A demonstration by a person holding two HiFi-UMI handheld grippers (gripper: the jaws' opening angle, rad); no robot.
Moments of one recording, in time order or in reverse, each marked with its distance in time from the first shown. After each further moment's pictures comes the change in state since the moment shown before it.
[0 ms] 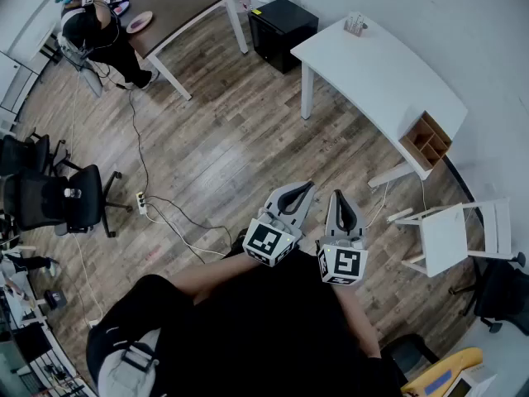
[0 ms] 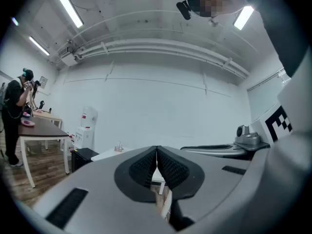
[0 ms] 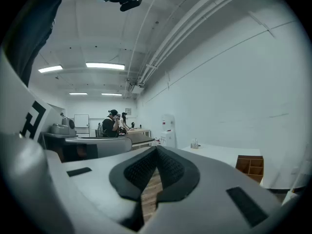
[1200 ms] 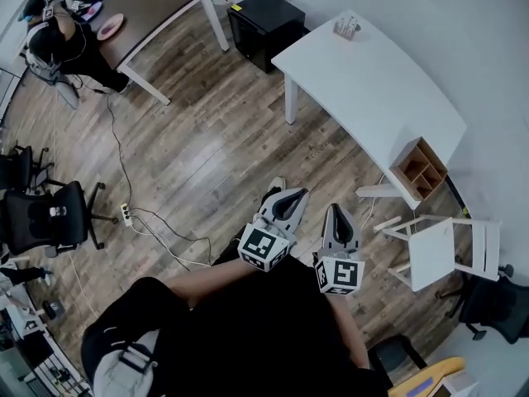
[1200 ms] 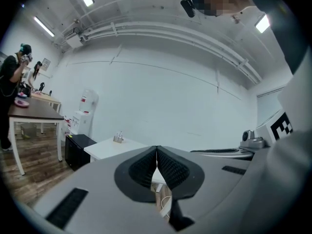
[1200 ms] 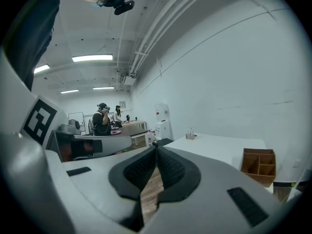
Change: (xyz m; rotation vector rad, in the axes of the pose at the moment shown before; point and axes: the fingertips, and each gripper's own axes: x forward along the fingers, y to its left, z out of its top) left arm 0.152 0.086 -0.026 -0.110 0.072 -0.023; right arm 0.128 -0.098 -0.033 0.065 0.117 -0.039
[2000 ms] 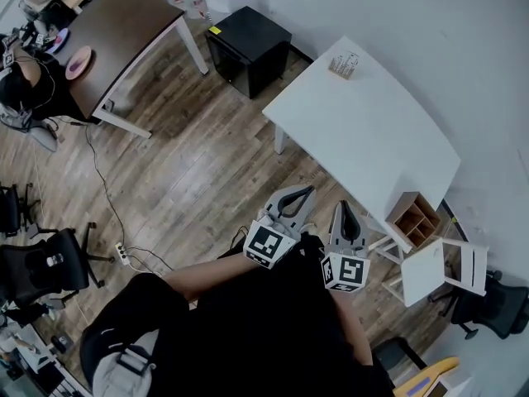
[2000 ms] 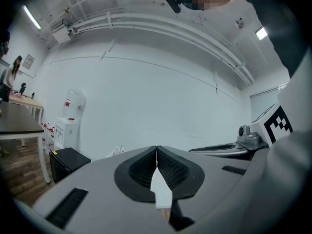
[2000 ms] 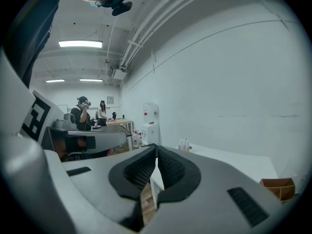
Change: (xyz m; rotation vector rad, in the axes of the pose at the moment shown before) left arm 0.168 0.181 0.097 0.062 -0.004 -0.125; right arm 0.240 -0.051 0.084 -0.057 0.012 -0.142
